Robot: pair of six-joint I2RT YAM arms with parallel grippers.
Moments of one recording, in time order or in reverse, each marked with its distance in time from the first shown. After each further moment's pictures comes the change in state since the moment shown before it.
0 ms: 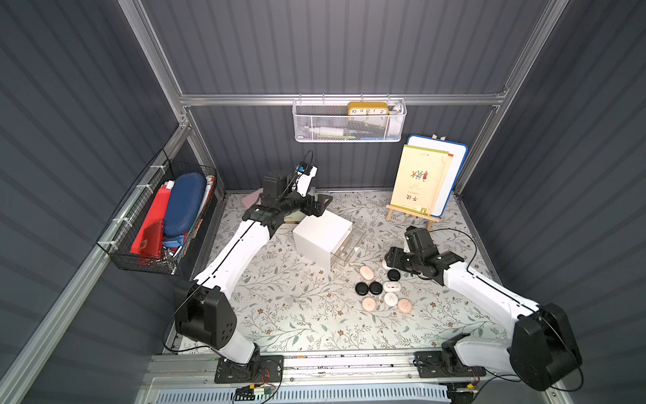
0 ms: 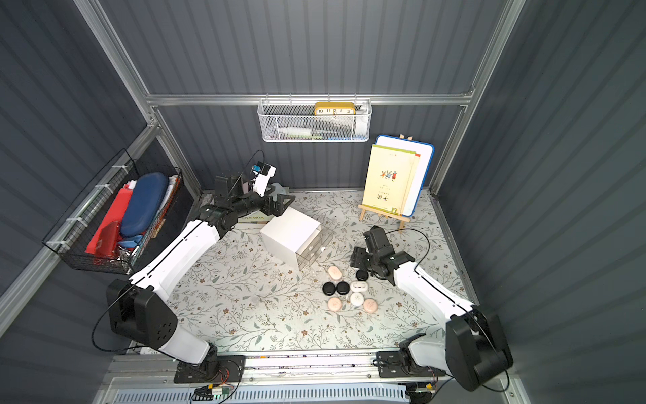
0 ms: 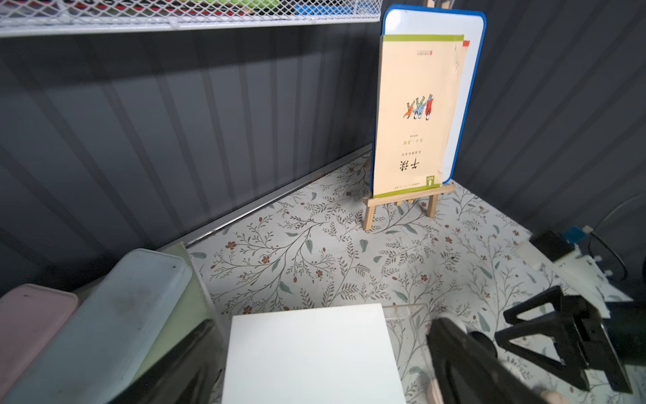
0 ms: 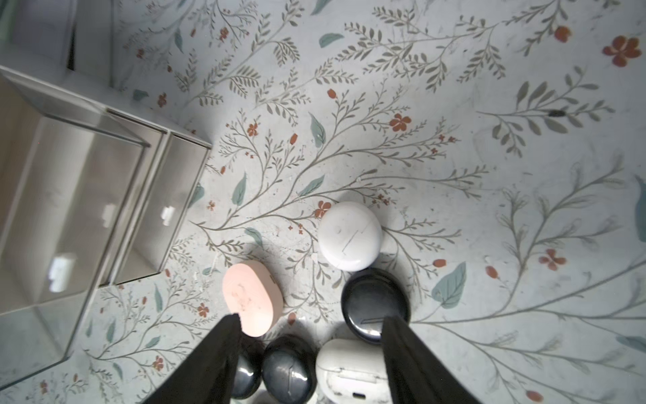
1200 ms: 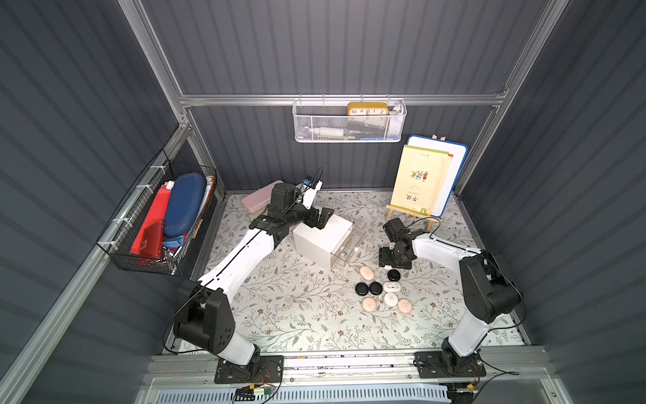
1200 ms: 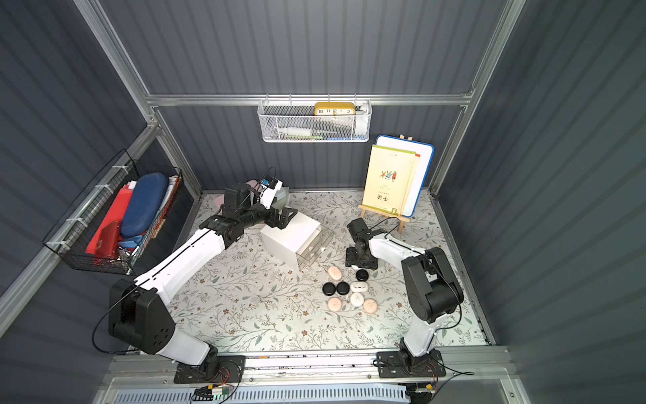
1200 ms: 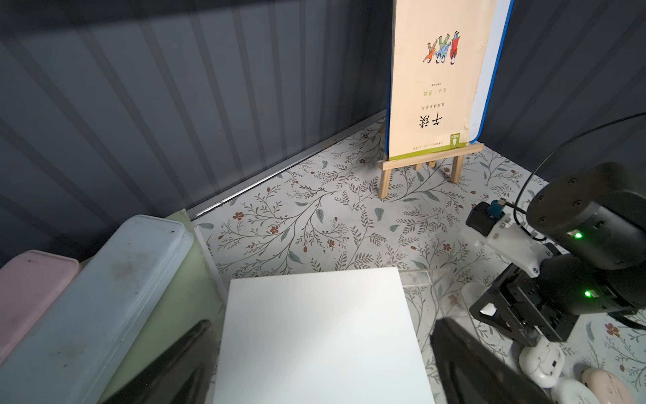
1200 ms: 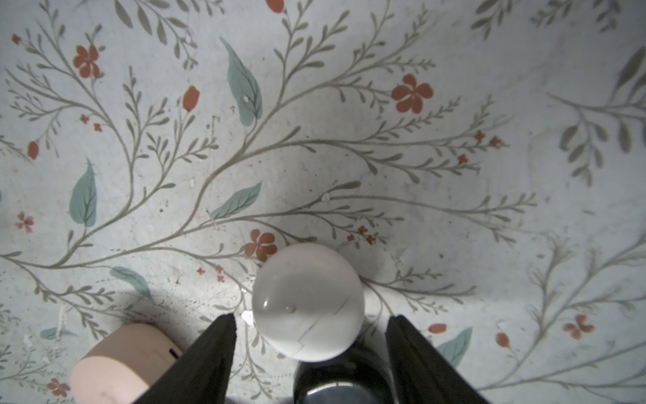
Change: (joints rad) left arm -0.045 -0.028 -0.144 0.058 -0.105 0.058; right arm 0.000 0.437 0.268 -0.169 0.064 -0.106
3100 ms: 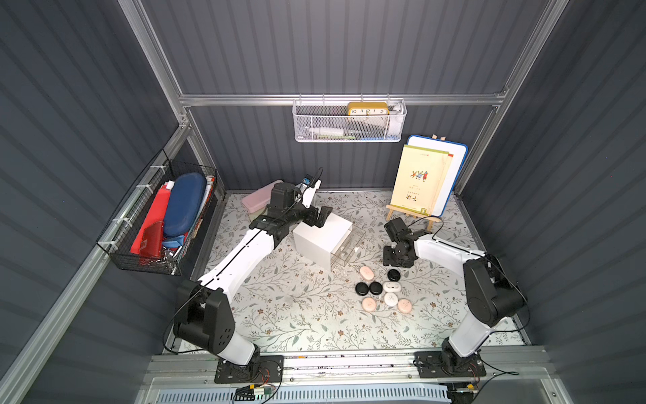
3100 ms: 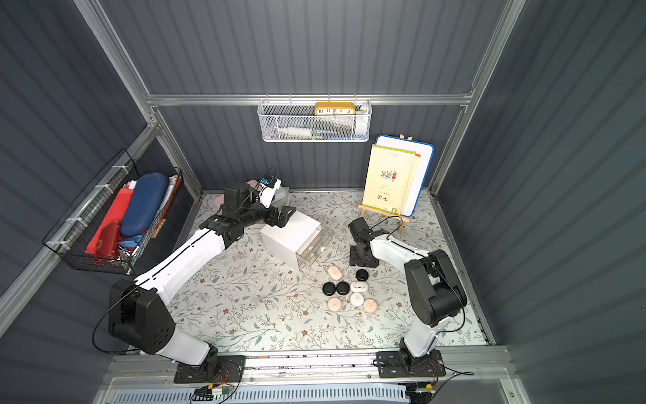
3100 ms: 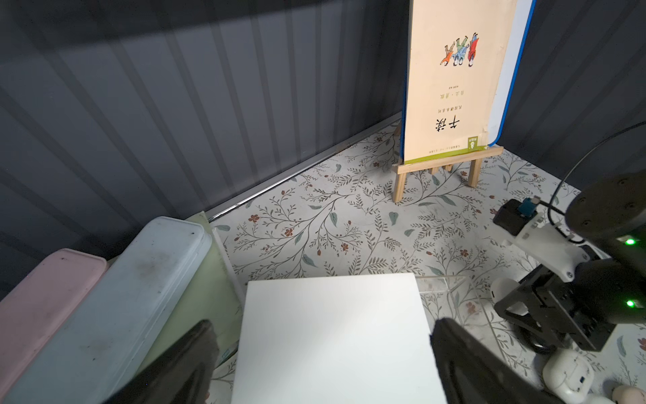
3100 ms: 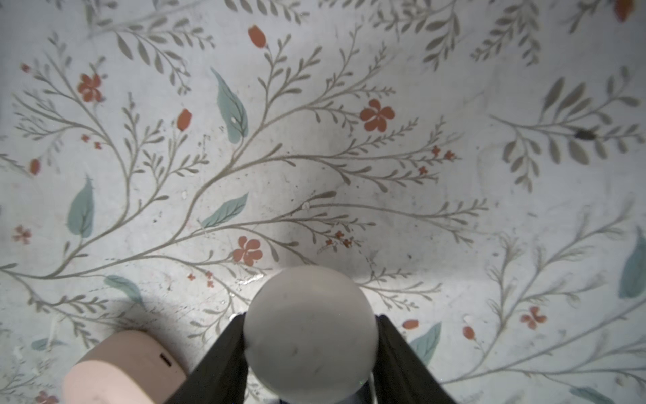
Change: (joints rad) left arm 0.000 0.000 -0.002 0.018 -0.043 0.007; right arm 0.000 -0.074 -0.027 0.018 0.057 -0.003
